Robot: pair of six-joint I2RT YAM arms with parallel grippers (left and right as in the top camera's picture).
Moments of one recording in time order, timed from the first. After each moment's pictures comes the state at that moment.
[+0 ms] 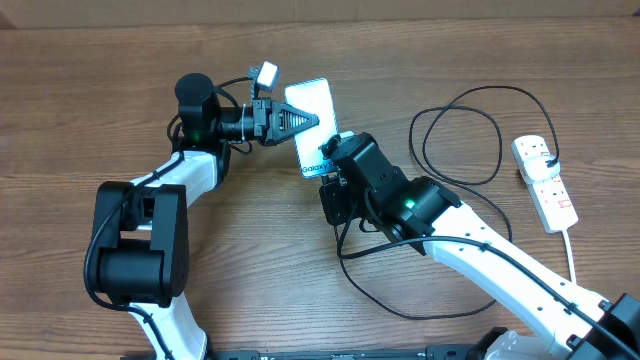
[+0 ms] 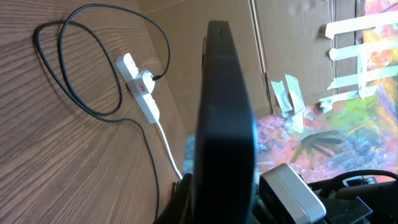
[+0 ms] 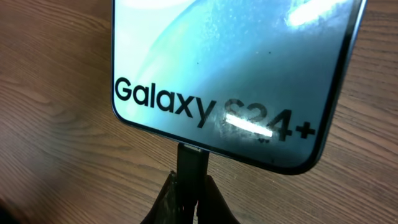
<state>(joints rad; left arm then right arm) -0.10 1.96 1.06 0.83 1.47 -1.20 0.74 1.48 1.14 -0.60 -0.07 0.41</state>
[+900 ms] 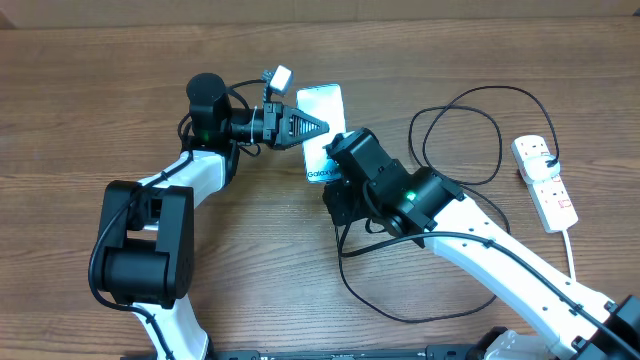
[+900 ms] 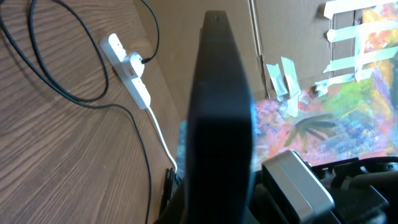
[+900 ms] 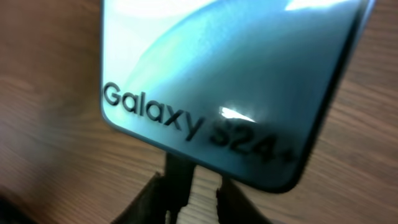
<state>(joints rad) -0.14 1.96 1.07 0.83 1.51 -1.20 0.73 1.49 1.24 -0.81 -0.05 0.42</state>
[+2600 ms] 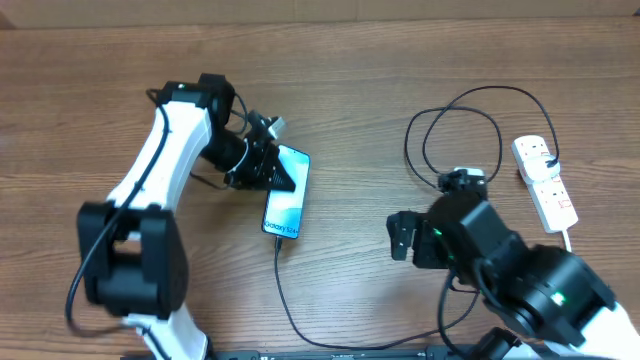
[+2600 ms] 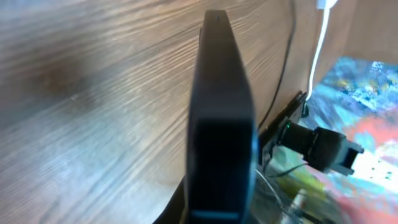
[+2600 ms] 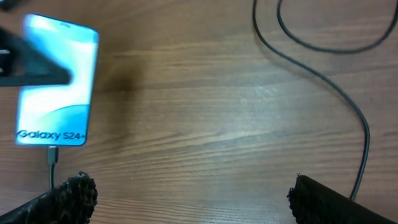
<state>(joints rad) -0.12 1.87 1.48 -1.32 0.77 0.21 0.73 0.99 1.17 -1.19 0.19 0.75</state>
